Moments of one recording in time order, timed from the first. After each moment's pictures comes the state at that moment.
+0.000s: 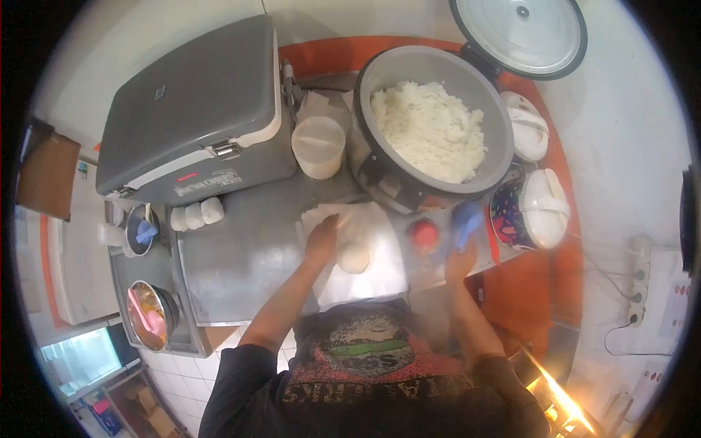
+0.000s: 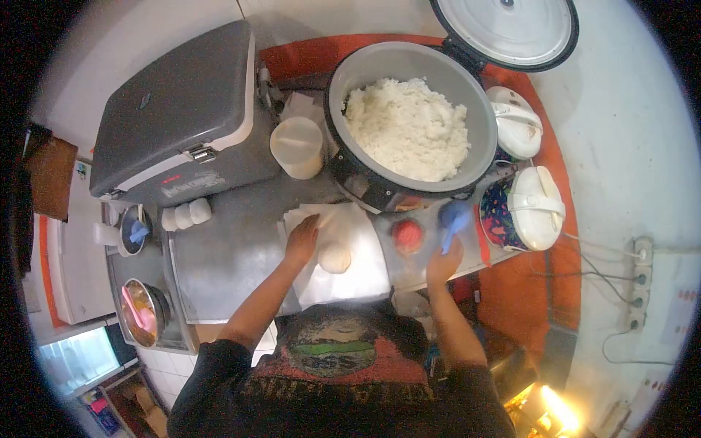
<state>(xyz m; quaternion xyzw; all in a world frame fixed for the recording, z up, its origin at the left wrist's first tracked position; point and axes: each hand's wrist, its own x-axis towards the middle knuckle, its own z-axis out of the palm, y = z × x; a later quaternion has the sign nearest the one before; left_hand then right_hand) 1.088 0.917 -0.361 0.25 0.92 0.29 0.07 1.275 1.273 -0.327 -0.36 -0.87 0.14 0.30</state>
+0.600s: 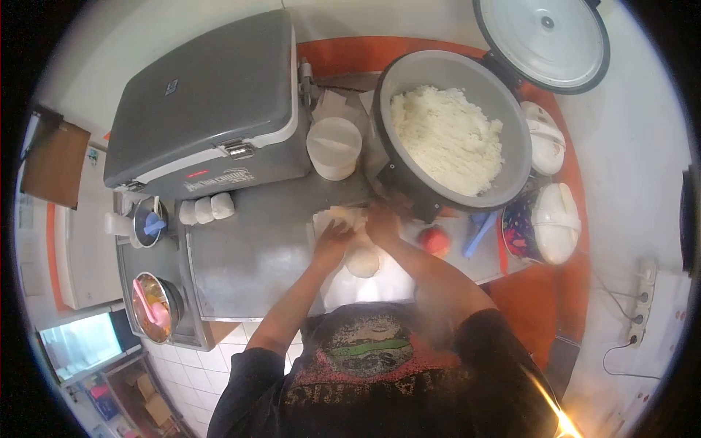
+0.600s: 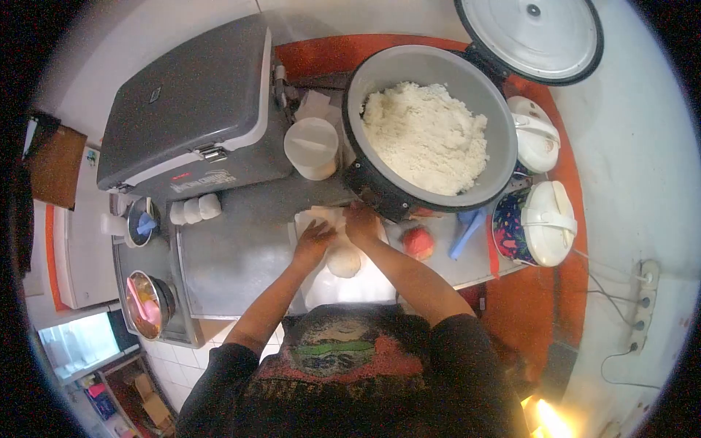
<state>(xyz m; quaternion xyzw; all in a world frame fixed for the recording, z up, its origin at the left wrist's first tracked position) 1.089 0.903 -0.368 0.40 0.89 0.23 -0.02 1.083 1.107 -0.333 -0.02 -0.98 0.19 -0.07</state>
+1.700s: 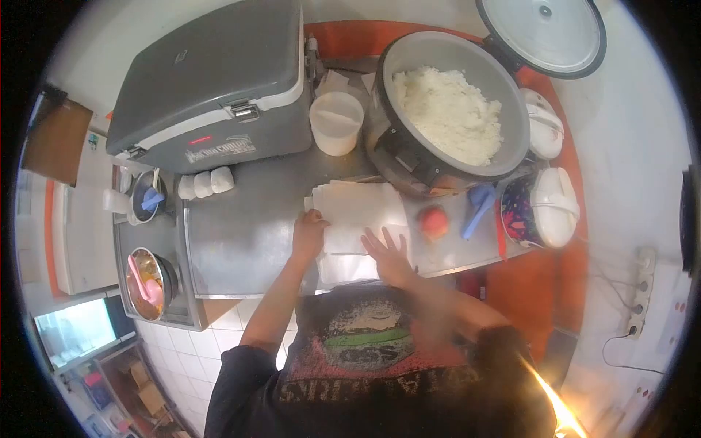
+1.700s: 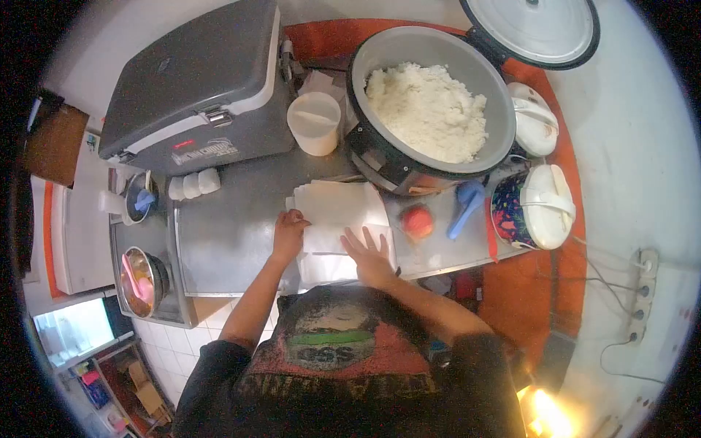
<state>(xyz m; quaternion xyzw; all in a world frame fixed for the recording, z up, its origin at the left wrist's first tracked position) 1.122 0.853 -0.319 0.26 0.94 0.22 0.01 1.248 1.100 -0.276 0.13 -0.97 0.15 -0.15</state>
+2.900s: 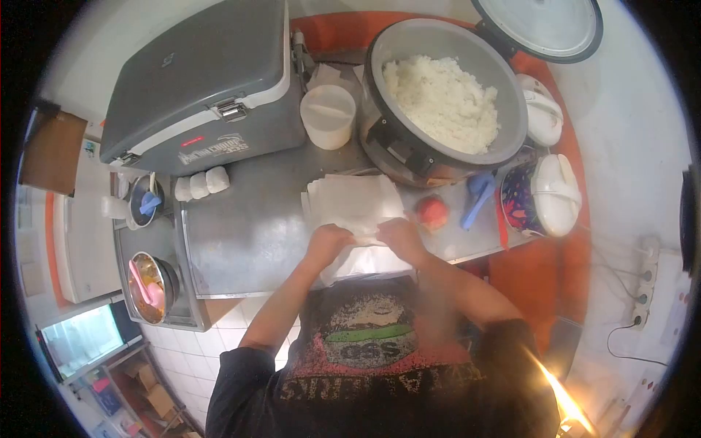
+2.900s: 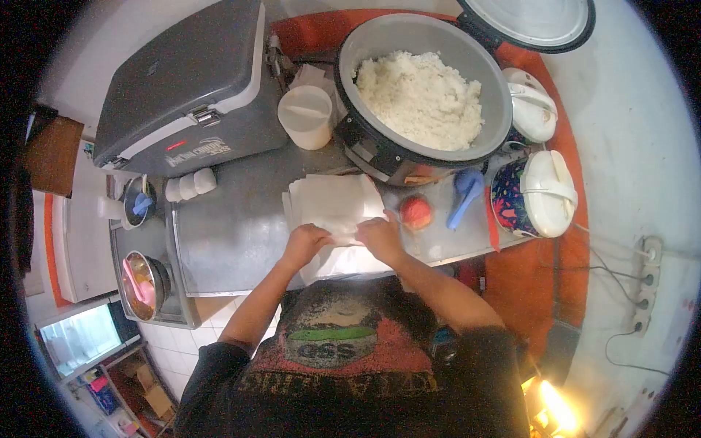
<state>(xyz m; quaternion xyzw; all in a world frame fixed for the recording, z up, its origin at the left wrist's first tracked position) 1.149 0.891 -0.290 0.33 0.87 0.35 0.15 1.214 1.144 -0.295 0.11 -0.96 0.23 -0.07</state>
